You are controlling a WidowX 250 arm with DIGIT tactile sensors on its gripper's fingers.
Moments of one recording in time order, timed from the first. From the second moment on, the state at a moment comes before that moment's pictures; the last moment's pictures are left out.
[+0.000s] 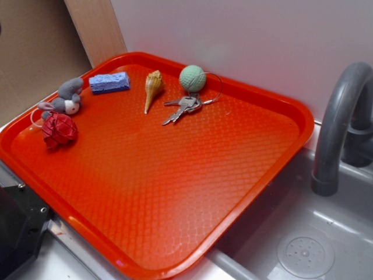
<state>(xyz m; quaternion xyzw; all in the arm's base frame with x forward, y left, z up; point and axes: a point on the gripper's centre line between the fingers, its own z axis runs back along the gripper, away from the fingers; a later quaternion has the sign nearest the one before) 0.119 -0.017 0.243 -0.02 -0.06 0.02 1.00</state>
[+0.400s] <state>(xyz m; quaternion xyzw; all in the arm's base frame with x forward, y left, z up) 0.119 -0.017 0.240 -0.02 -0.05 0.02 1.00</state>
